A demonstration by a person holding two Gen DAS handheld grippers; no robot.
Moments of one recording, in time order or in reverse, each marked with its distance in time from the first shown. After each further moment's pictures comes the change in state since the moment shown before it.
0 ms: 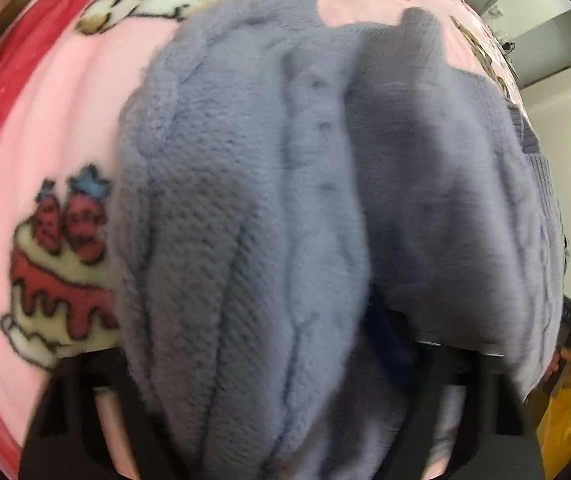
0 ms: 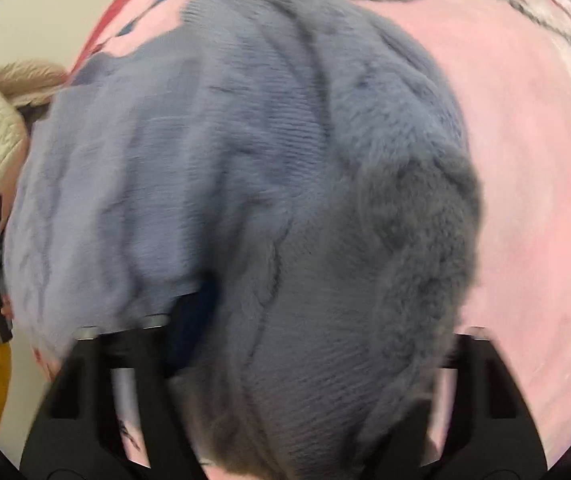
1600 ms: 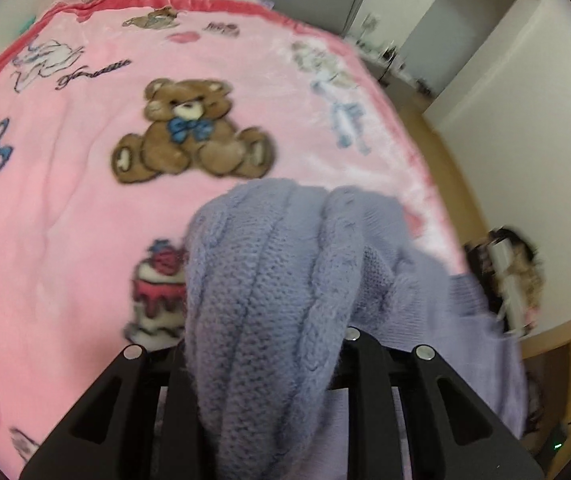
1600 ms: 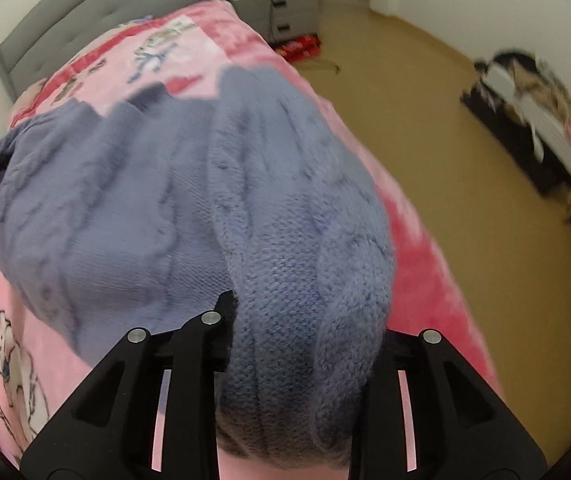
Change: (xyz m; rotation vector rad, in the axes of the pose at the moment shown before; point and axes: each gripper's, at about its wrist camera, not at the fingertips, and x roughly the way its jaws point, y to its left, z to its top) left arm 0.096 -0.453 0.114 0.279 -0.300 -0.068; right arm -0.169 -0.390 -0.112 0.487 -0.425 -0.334
